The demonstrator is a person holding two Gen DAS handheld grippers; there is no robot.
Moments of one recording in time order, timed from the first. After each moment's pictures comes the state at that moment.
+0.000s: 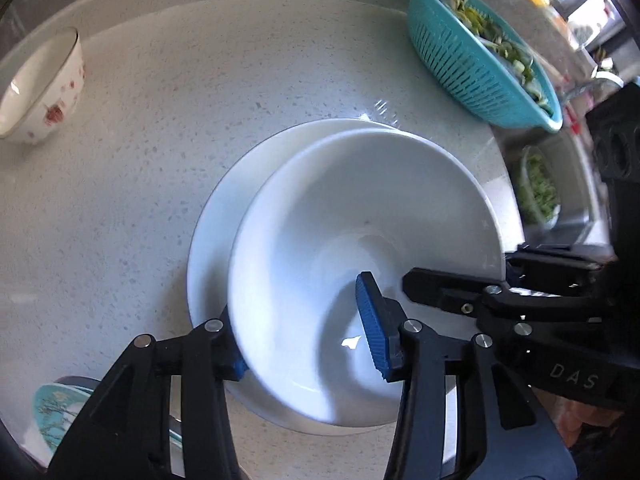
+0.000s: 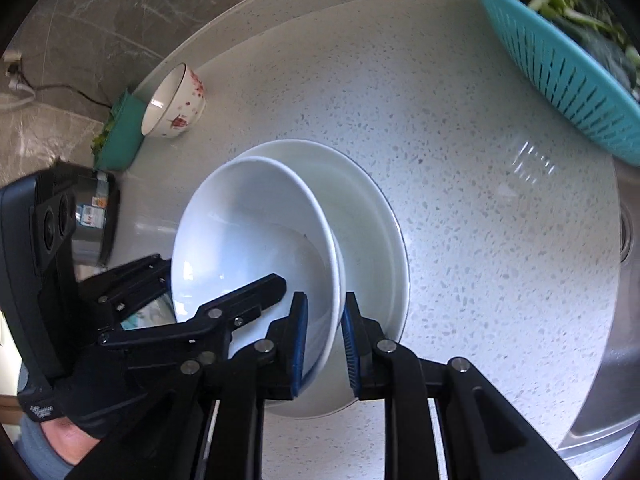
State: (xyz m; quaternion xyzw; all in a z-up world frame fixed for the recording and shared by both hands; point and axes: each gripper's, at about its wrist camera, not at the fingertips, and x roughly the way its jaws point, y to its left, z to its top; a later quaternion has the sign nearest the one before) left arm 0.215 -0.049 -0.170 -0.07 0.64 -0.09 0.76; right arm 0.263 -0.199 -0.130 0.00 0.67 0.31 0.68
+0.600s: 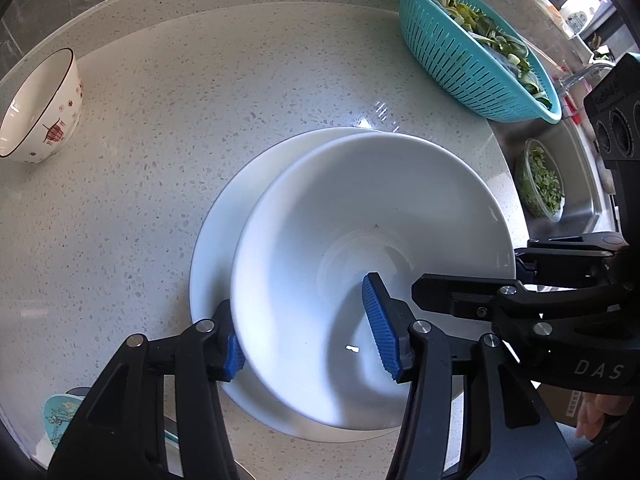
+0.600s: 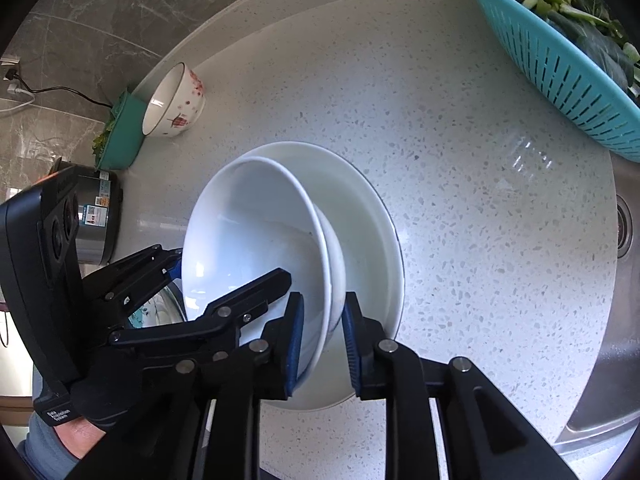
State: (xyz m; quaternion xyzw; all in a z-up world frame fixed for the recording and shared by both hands) left arm 0.212 -0.048 -0.169 -0.06 0.63 -0.09 0.77; right arm 0.268 -0.207 -0.129 0.02 0.69 0.31 0.66
